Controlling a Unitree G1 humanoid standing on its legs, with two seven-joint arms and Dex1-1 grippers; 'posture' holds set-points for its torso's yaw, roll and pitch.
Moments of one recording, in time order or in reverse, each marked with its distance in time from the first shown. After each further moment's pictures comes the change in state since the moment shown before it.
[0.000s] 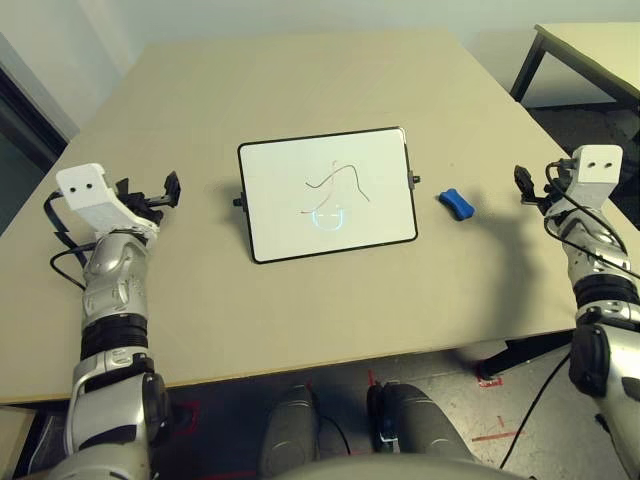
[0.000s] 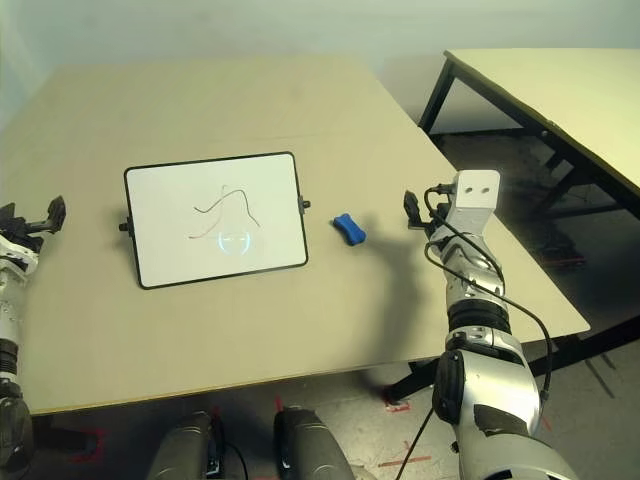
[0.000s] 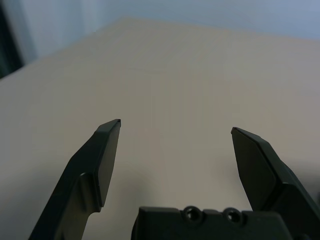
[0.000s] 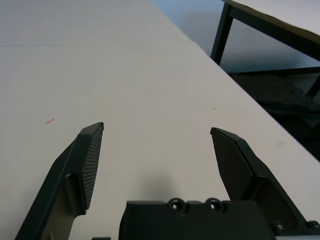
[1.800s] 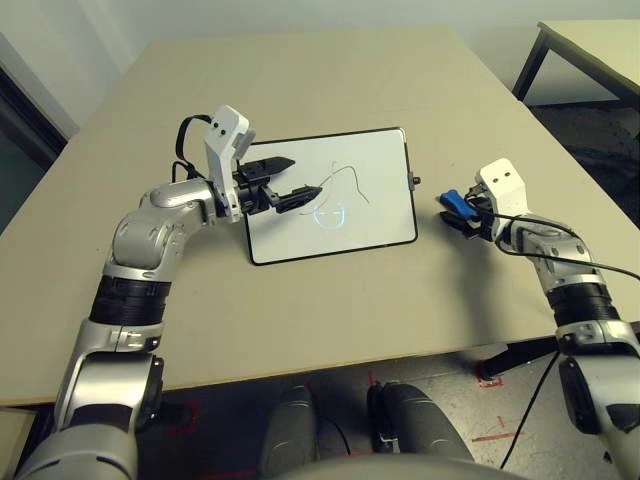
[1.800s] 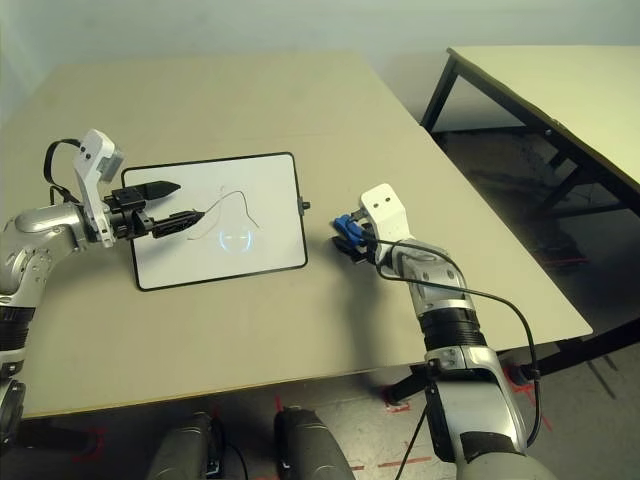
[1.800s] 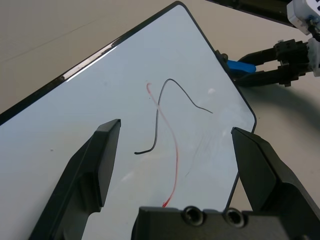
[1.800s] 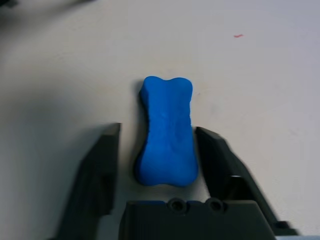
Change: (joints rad) left arm -0.149 0.064 -0.475 -0.561 -0.119 0.624 -0.617; right arm 0.129 0.042 0.346 -0.529 -0.131 0.598 0.194
